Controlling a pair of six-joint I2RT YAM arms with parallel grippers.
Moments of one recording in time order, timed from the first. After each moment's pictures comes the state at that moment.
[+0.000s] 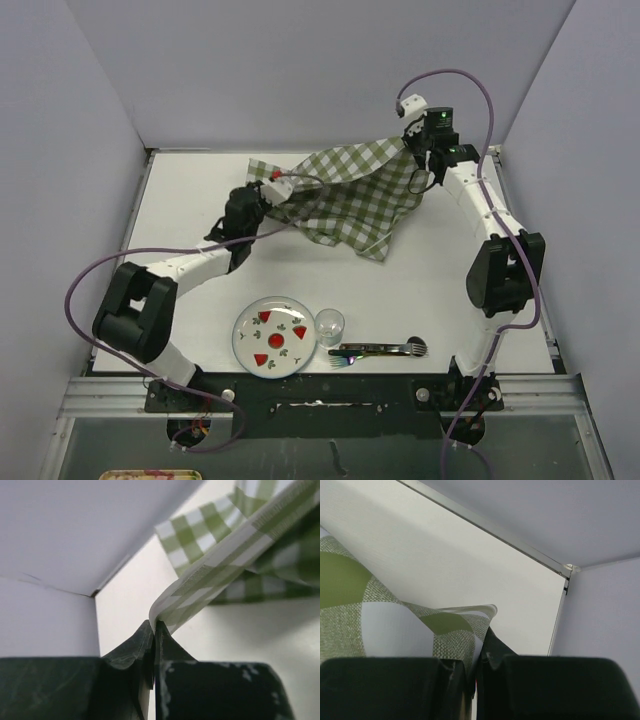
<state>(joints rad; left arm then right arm) -0.50 1.61 0.85 0.43 -0.40 0.68 0.18 1.89 1.79 -0.46 0.14 -0.45</state>
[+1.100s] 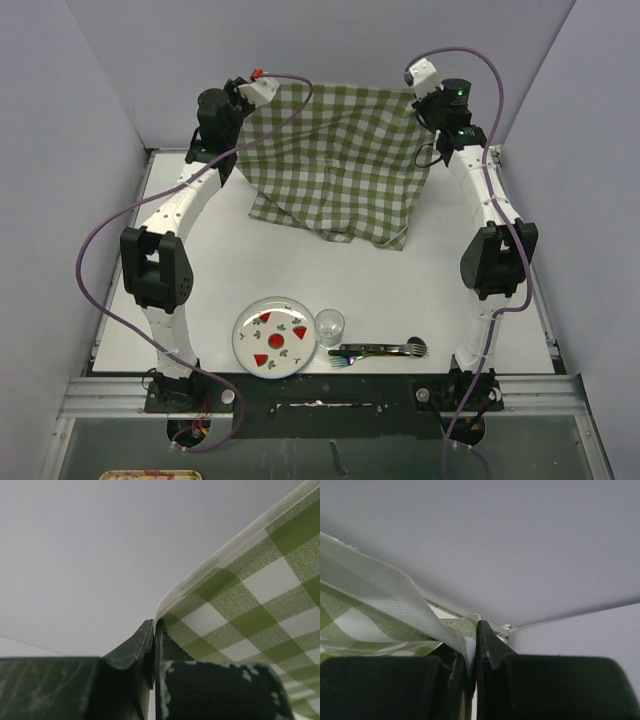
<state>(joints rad) -0.25 1.93 1.77 0.22 -0.15 0.80 0.11 2.06 2.07 -0.32 0.09 -0.61</state>
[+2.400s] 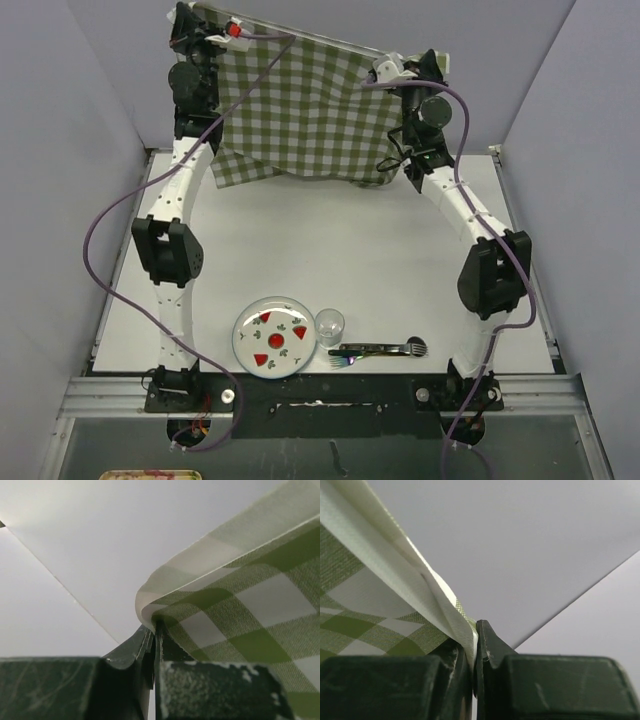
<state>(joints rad) -0.16 2.29 2.46 0.52 -0.21 1.08 0.30 1.92 1.77 0.61 0.30 -1.09</state>
